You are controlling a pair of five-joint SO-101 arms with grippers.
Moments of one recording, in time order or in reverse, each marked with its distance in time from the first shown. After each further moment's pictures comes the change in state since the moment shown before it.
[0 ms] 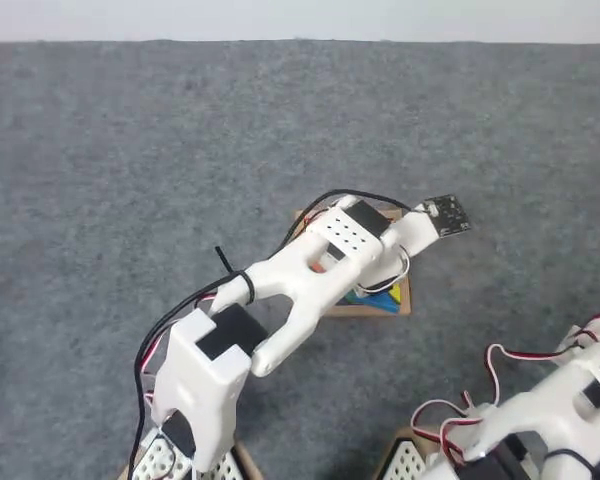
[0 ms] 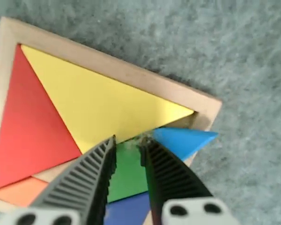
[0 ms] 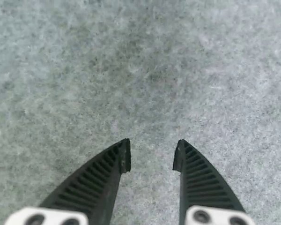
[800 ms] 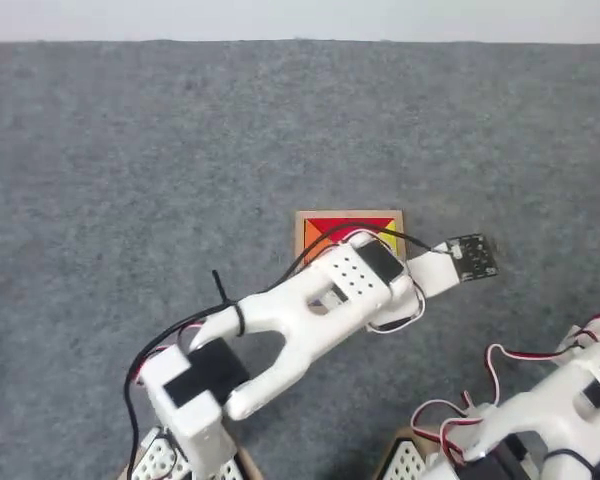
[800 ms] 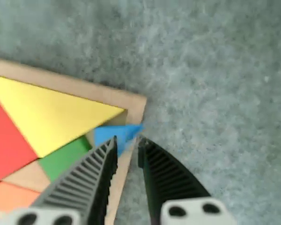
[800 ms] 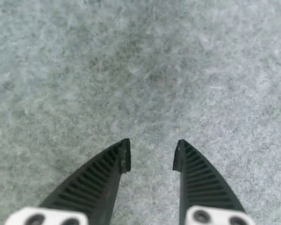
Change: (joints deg) left arm 8.6 -13.2 13.8 -4.6 1.8; right arm 0.0 0.0 0.0 0.0 0.0
